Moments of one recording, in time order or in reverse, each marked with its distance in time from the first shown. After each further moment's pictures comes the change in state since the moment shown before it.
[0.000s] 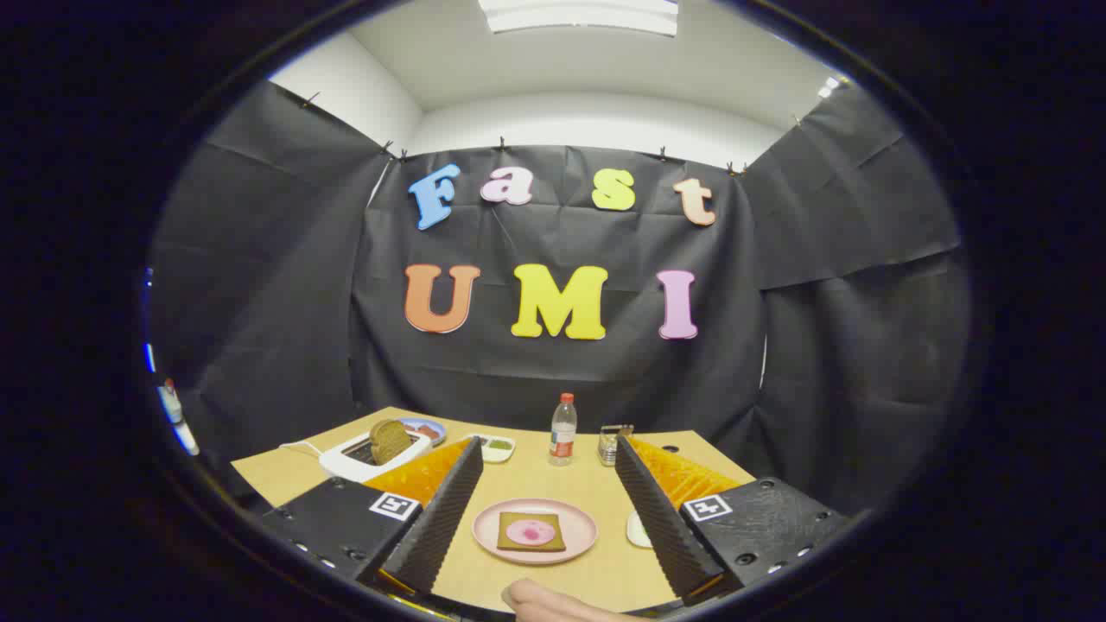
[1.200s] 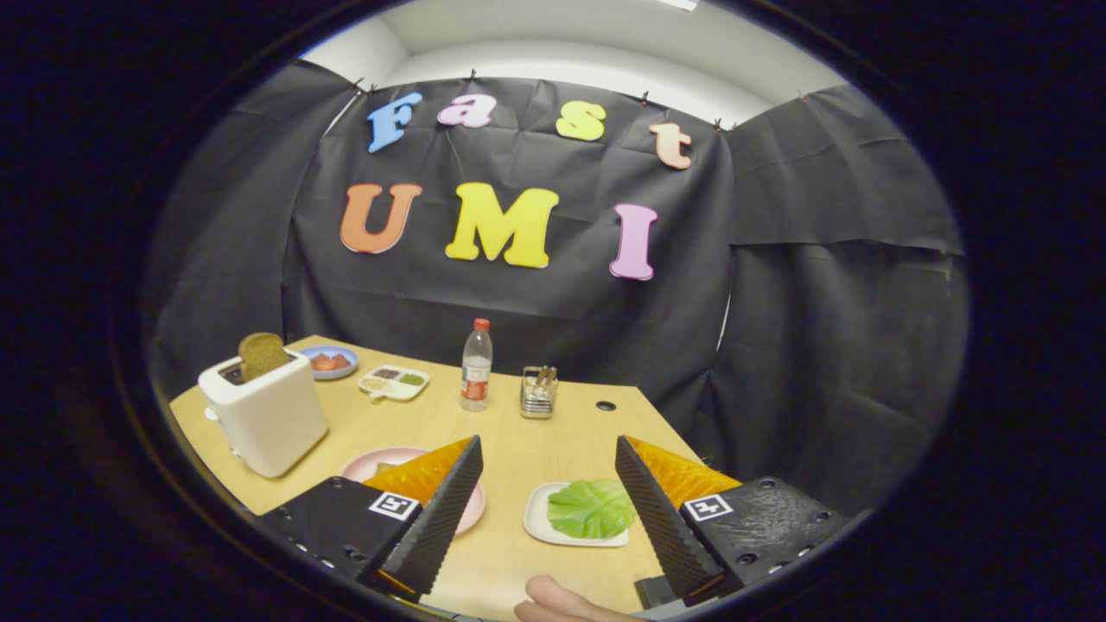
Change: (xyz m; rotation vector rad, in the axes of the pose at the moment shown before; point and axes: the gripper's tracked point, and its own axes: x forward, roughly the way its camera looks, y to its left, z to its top) arm 0.108 -0.141 -0.099 -0.102 0.252 -0.142
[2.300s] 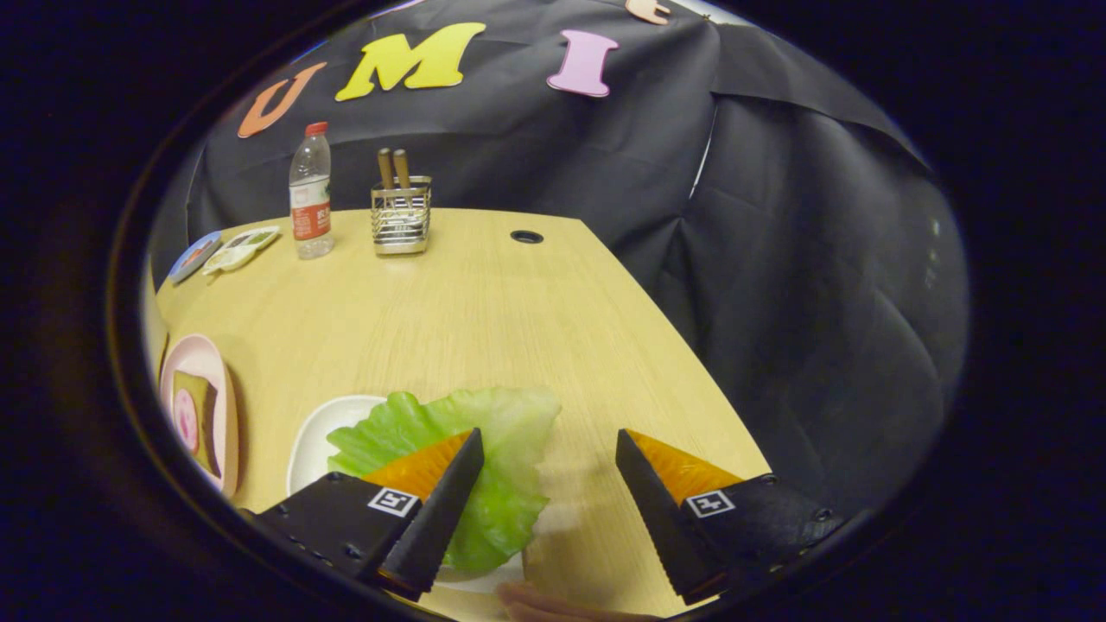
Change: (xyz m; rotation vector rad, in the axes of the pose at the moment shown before) arm 0.169 -0.105 -0.174 0.031 0.496 -0.159
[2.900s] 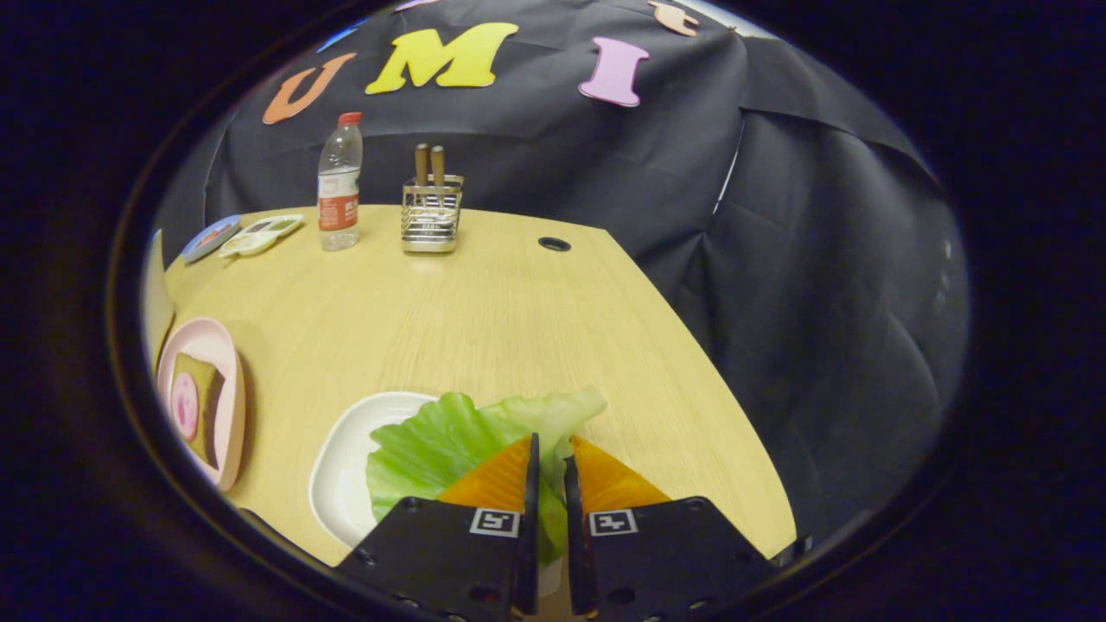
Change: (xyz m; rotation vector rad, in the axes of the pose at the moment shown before) arm -0.006 0.017 0.009 -0.082 -0.050 0.040
